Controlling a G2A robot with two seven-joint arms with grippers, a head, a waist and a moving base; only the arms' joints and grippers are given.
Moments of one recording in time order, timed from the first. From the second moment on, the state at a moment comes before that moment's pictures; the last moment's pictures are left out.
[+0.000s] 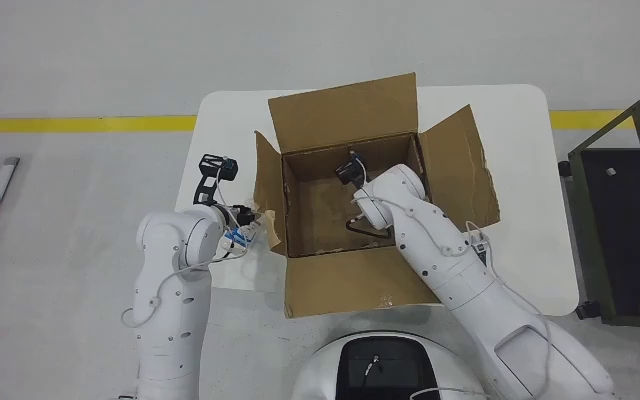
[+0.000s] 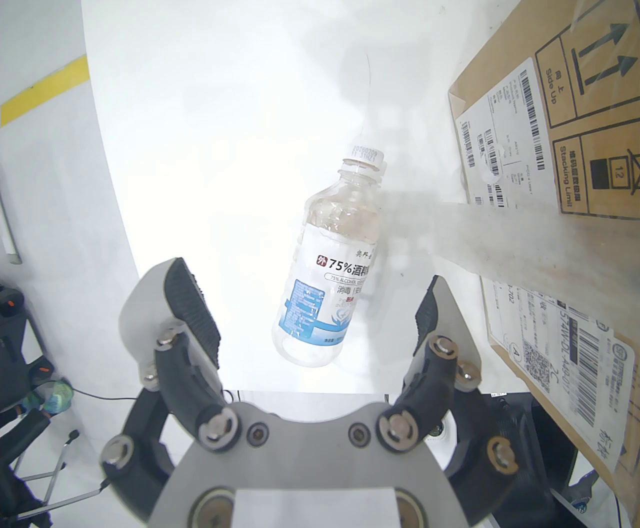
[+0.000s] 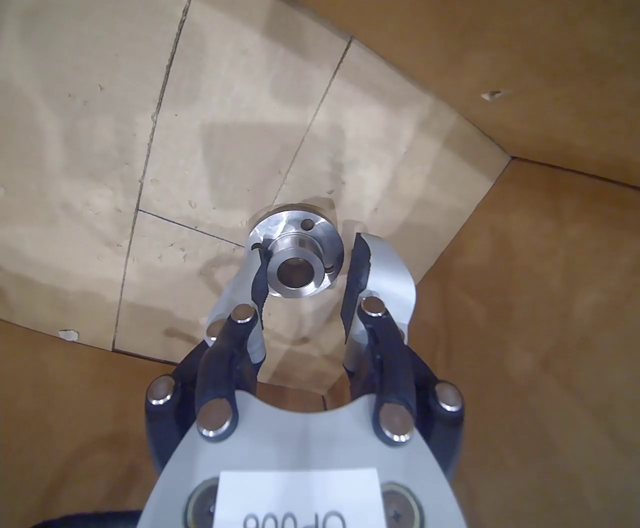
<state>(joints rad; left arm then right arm) 0.85 -1.27 -1.43 -1.67 1.35 -0.17 -1.33 -0.57 -1.67 1.06 -1.07 -1.55 0.04 1.34</state>
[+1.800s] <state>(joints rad) 0.85 -1.27 -1.43 -1.67 1.35 -0.17 -1.33 -0.86 -1.62 1.52 -1.57 -0.62 -0.27 1.09</state>
